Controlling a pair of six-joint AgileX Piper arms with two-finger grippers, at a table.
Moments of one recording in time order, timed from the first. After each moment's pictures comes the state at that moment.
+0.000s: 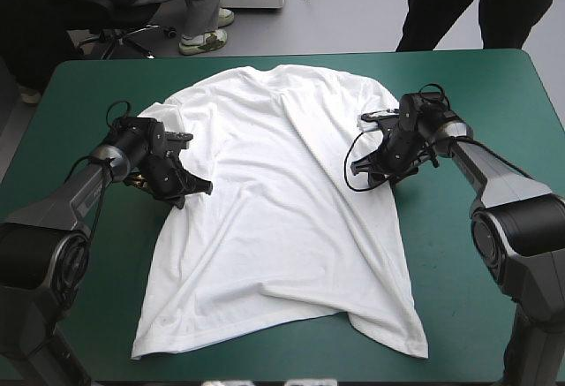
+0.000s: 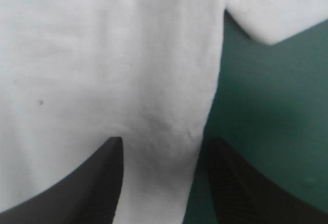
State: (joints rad) left arm -0.18 1.84 -1.32 -0.05 1.01 0.06; right arm 0.24 2.00 -1.58 0.15 1.07 -0.13
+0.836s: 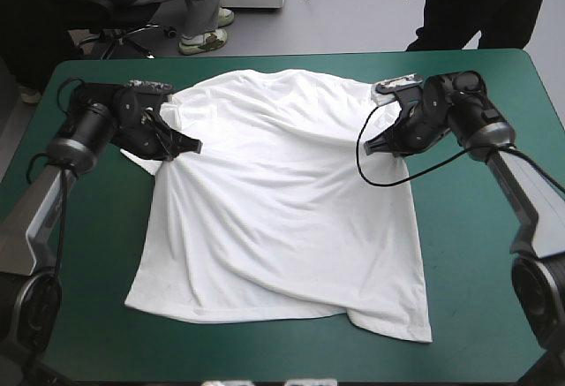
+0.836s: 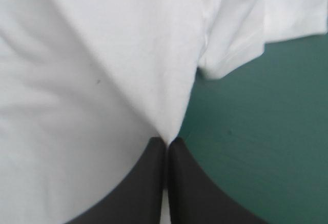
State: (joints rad) left arm -0.18 1.65 -1.51 -0.05 1.08 0.06; right arm 0.24 1.73 -1.58 0.06 1.08 -0.13
